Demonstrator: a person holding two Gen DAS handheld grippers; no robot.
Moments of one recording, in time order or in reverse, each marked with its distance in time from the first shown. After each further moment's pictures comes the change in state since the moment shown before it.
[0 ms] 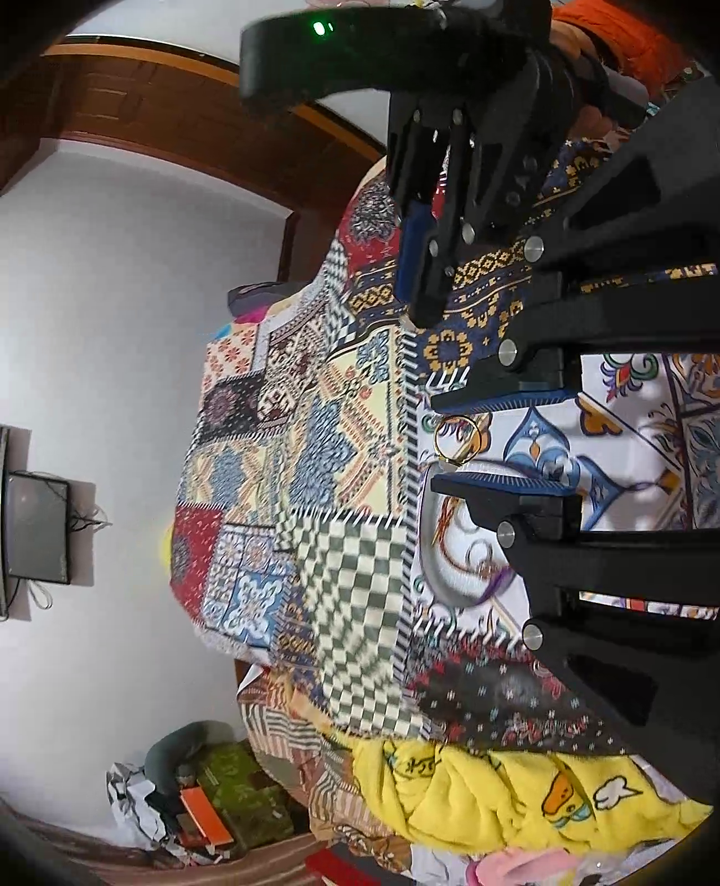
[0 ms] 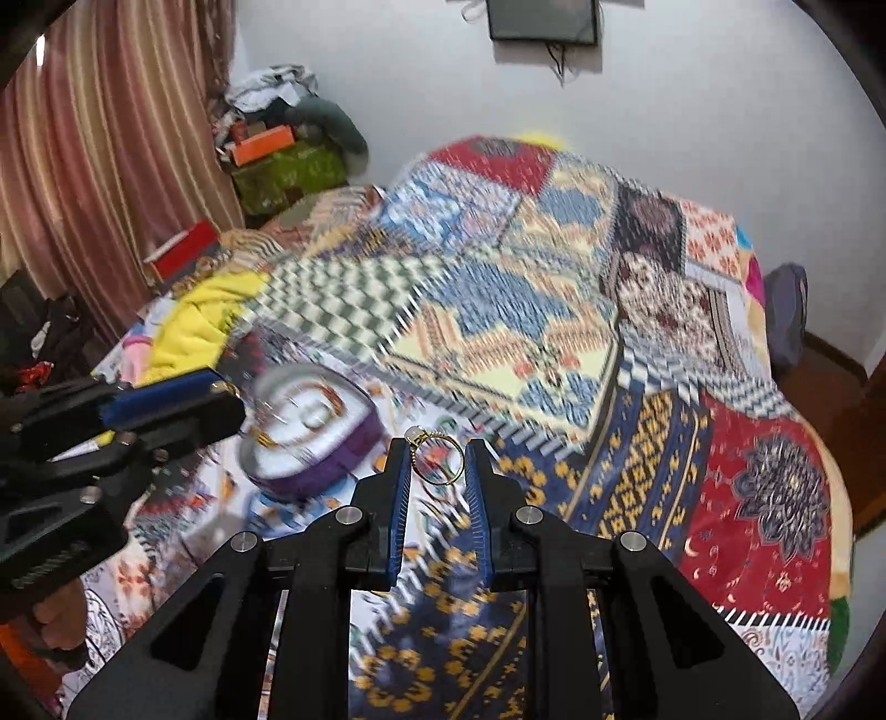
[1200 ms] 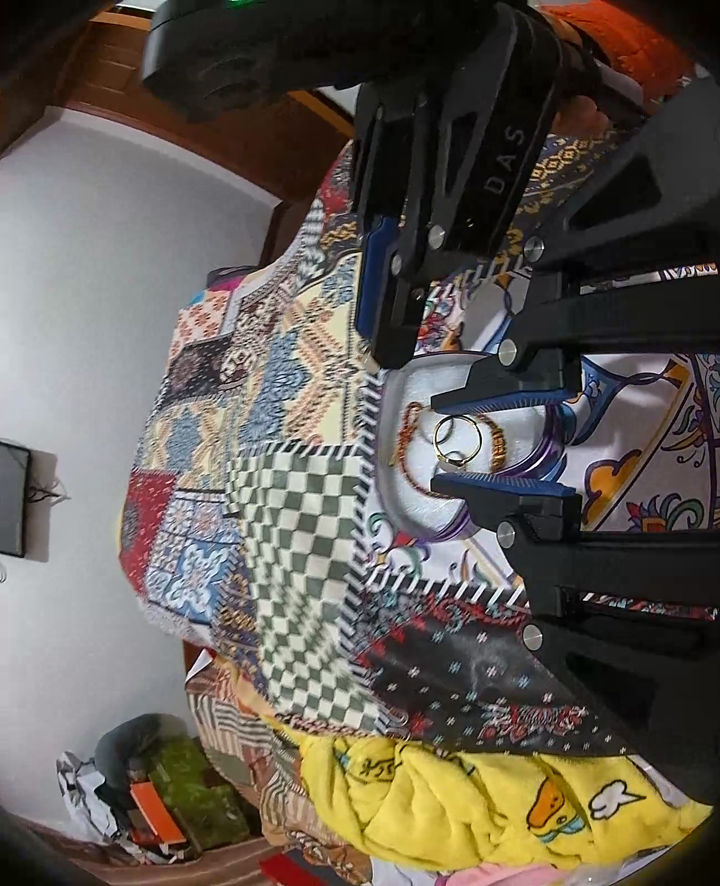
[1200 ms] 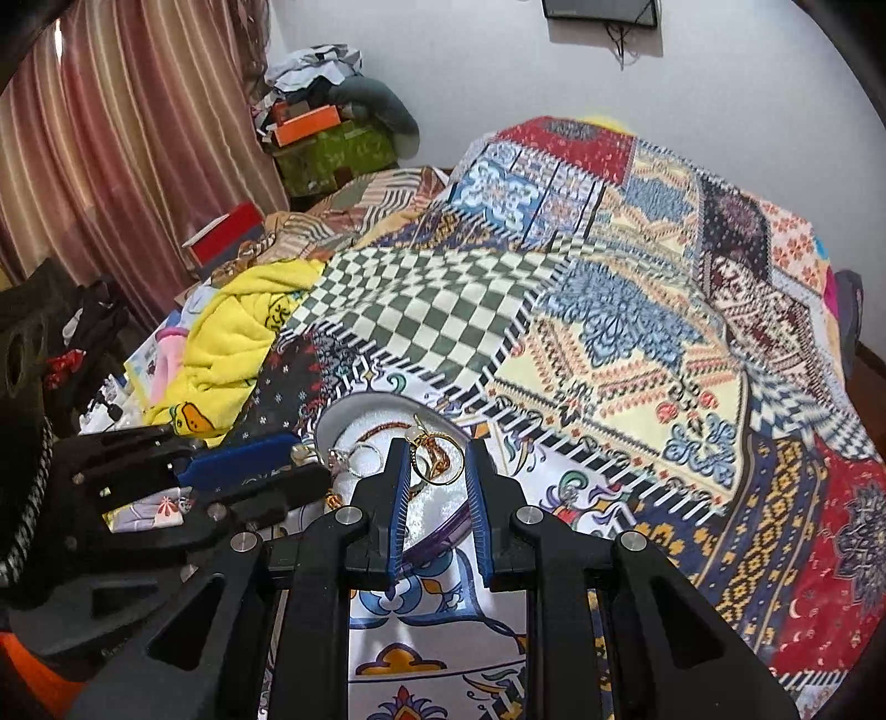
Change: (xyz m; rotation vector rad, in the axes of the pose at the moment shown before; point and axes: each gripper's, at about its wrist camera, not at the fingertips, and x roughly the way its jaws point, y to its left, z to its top) left arm 0.044 0.060 -0.020 -0.055 0.106 -0.020; right arm 0.065 0.039 0.019 -0.012 0.065 0.131
